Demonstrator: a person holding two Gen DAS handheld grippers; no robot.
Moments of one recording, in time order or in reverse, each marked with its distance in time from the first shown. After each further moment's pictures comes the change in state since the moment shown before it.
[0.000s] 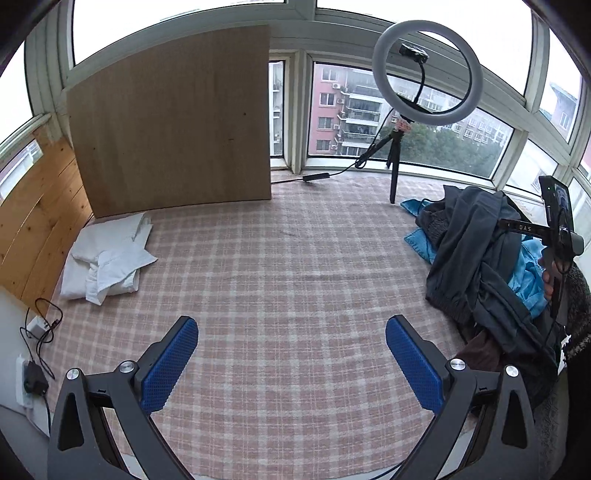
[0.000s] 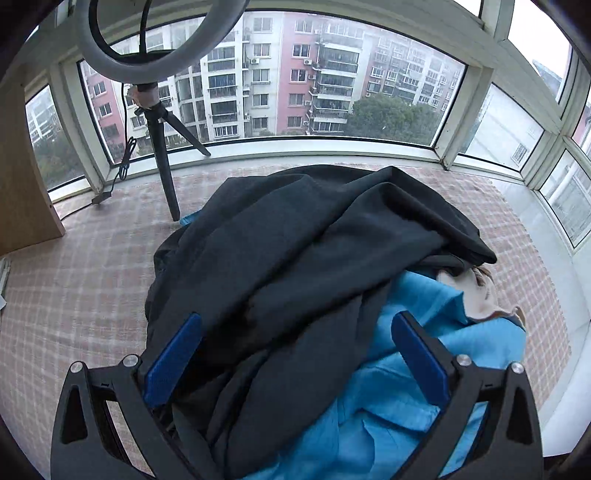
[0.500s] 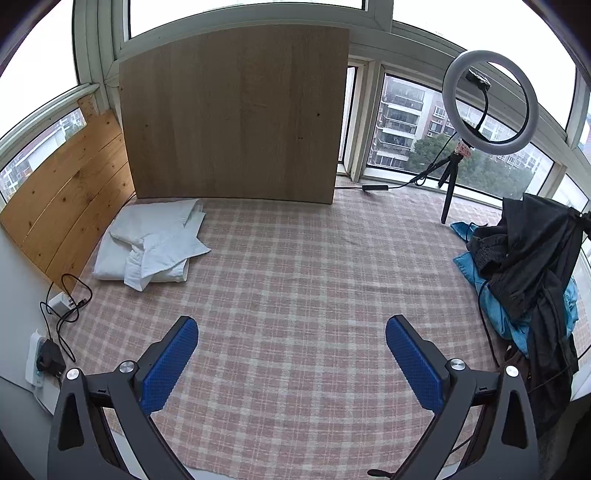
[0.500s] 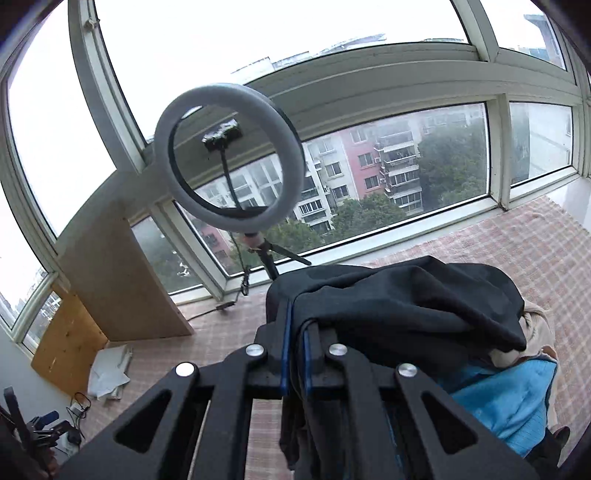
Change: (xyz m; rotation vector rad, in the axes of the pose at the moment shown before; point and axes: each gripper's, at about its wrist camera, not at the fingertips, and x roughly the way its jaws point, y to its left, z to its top) left arm 0.000 0.062 0.009 -0.072 -0.028 0.065; right arm -0.140 -0.018 0.034 0.157 -0.347 0.452
